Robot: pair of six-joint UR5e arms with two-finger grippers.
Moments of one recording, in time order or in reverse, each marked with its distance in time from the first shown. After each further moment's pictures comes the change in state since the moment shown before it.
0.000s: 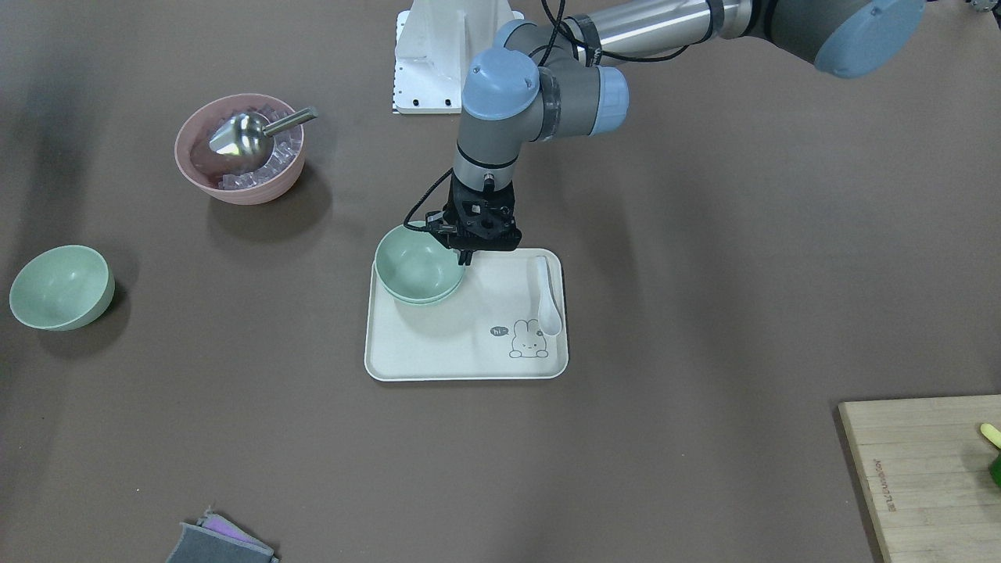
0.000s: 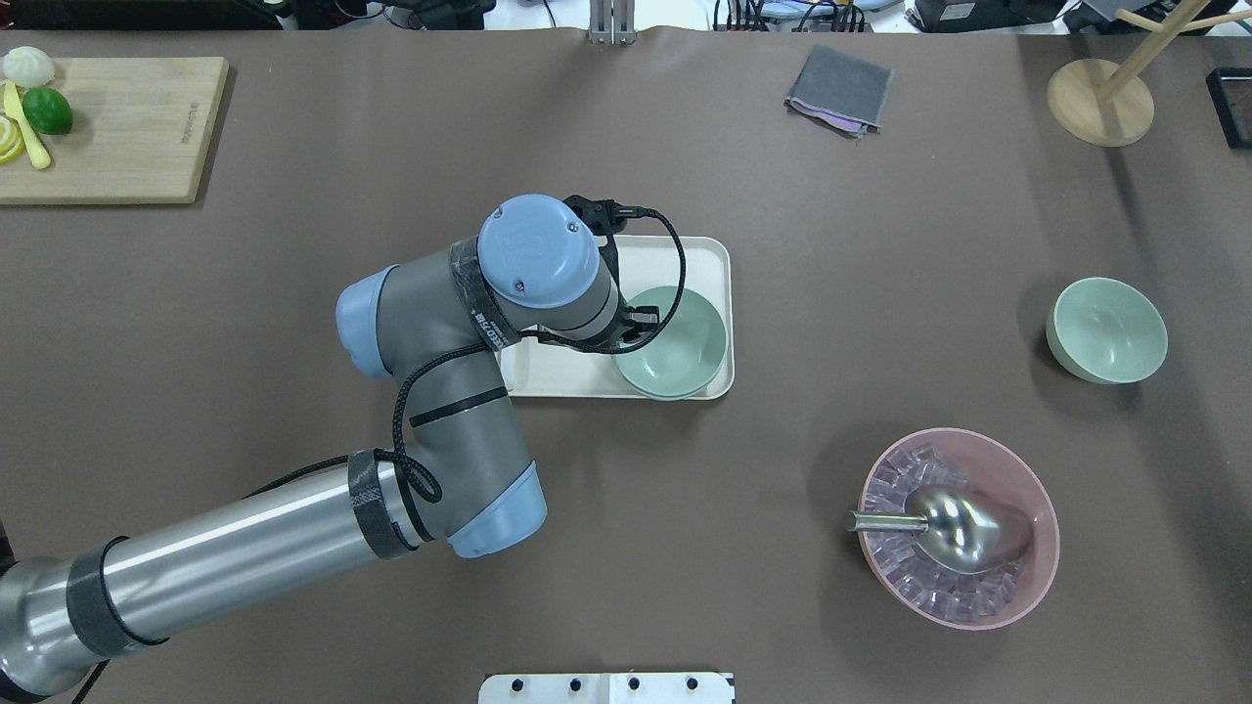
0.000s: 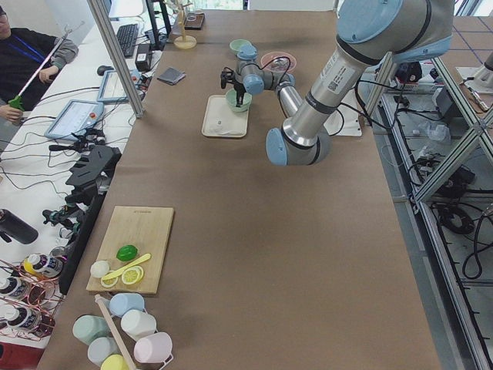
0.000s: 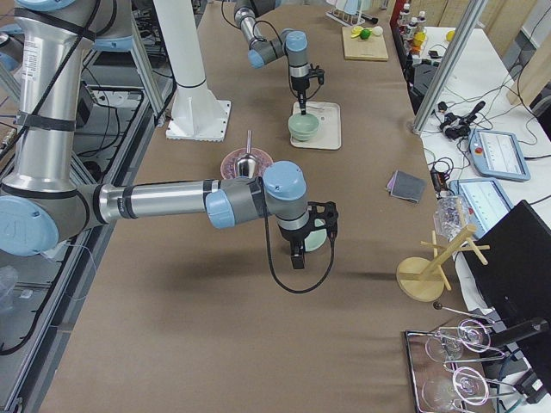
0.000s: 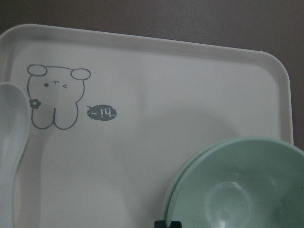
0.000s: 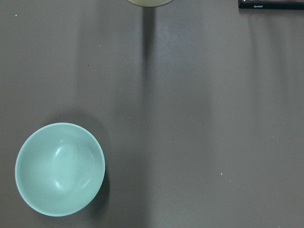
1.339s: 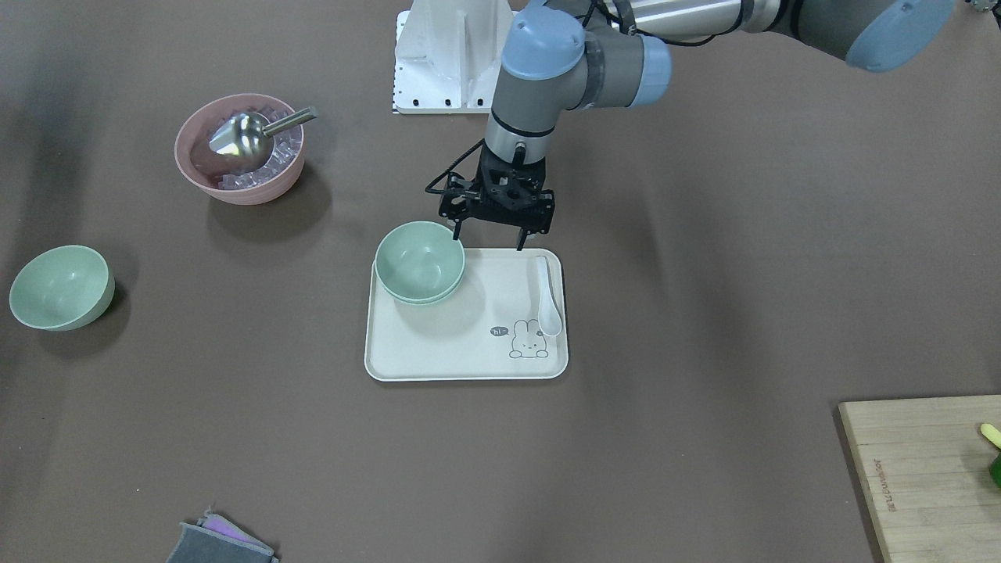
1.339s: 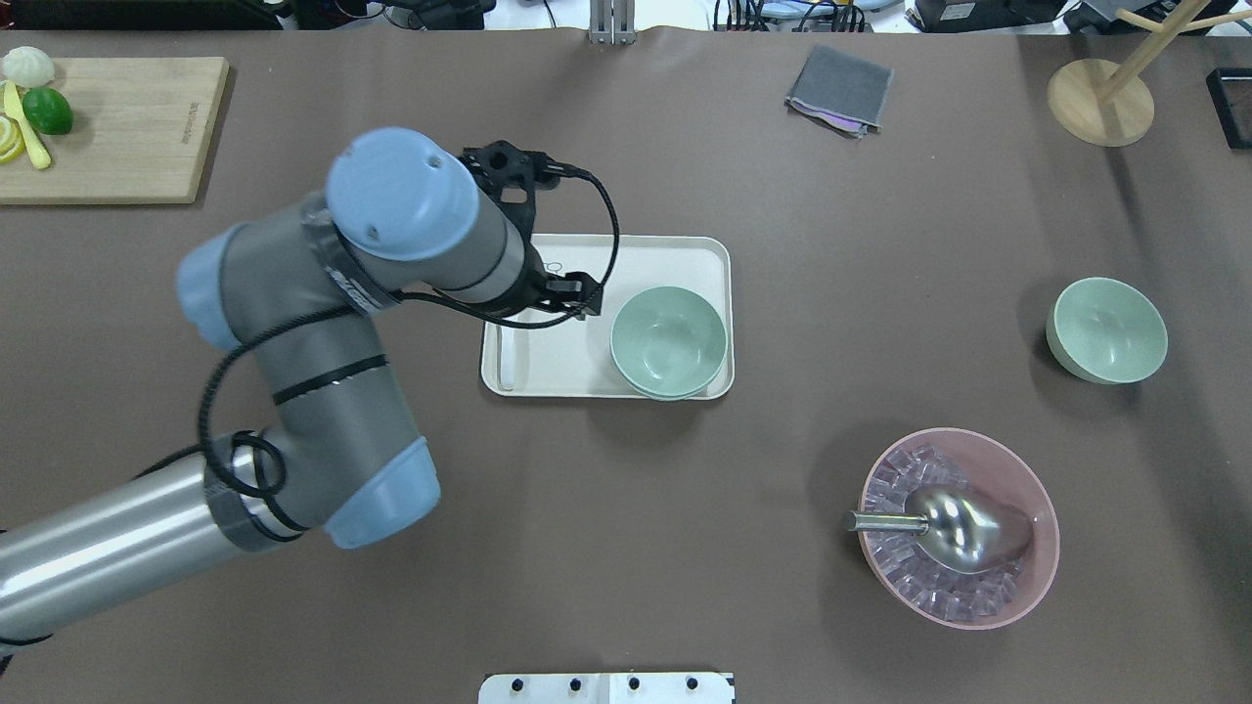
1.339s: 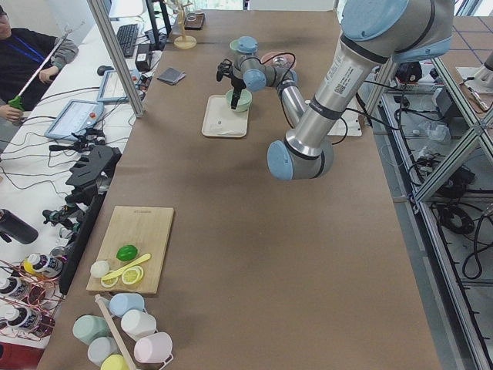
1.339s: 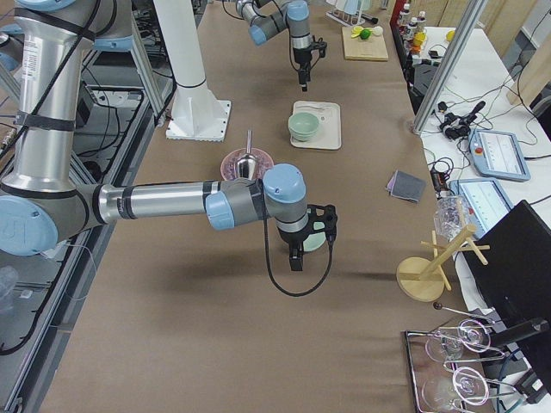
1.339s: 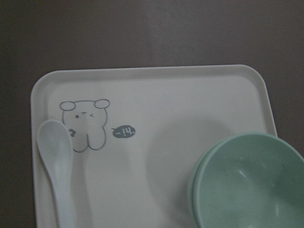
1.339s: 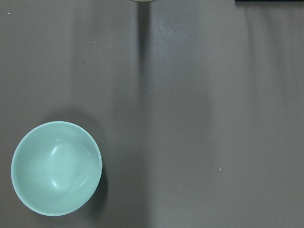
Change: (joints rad) left arm -0.128 0.168 -0.332 0.188 -0.090 0.298; right arm -0.001 -0.003 -0.008 -0.003 0.003 0.036
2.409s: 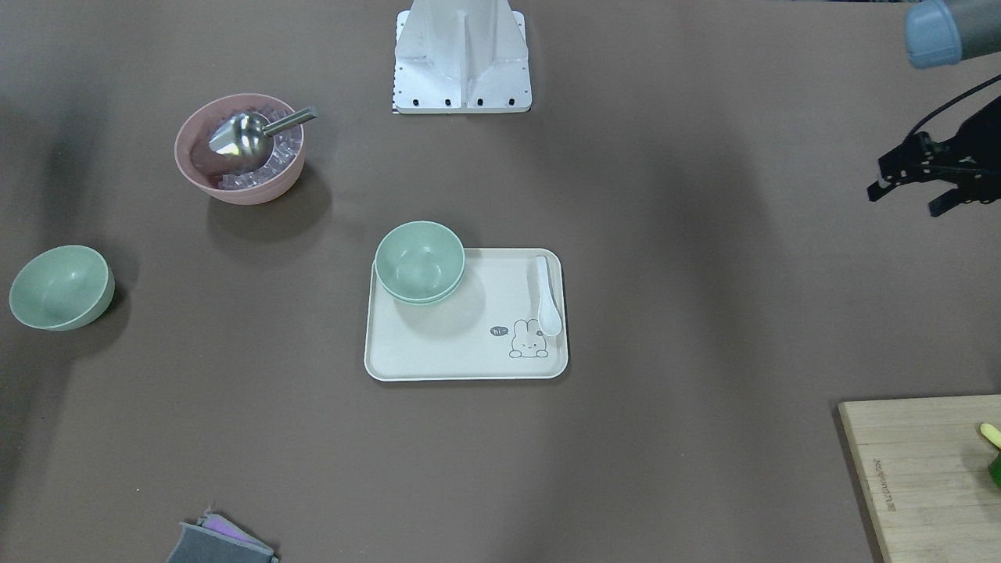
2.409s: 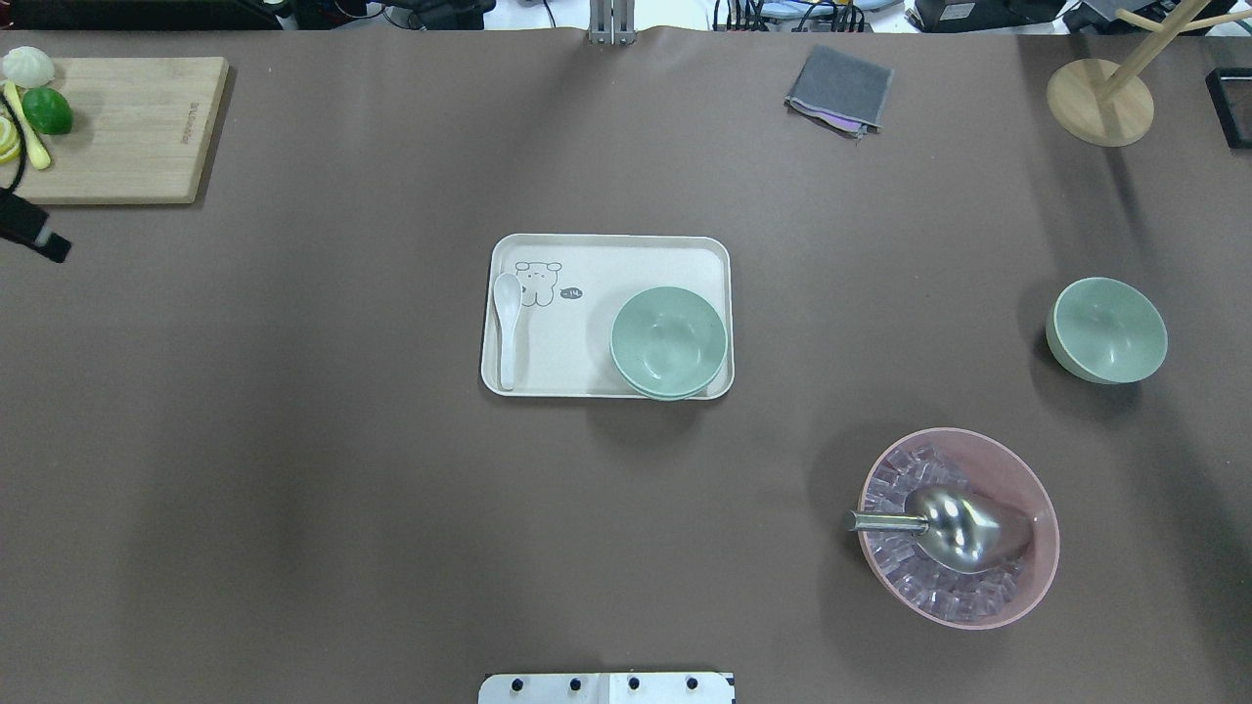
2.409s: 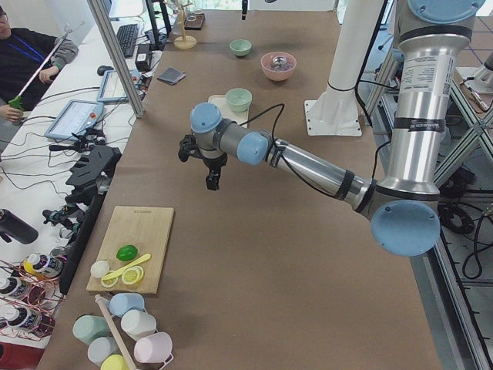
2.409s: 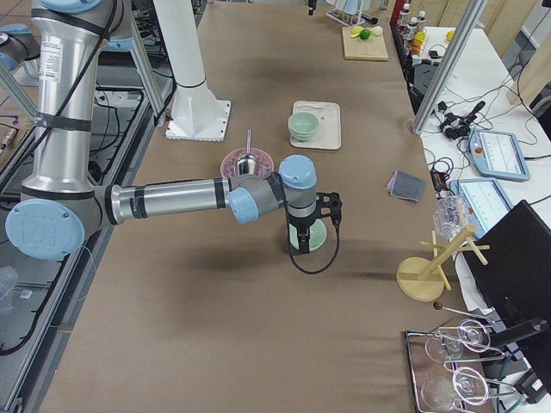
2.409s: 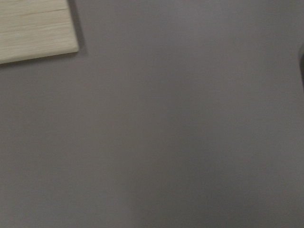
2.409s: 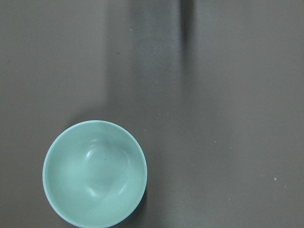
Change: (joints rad) left arm -0.686 0.642 -0.087 0.019 -0.567 0.760; right arm -0.191 0.060 -0.051 0.109 -0.040 0.138
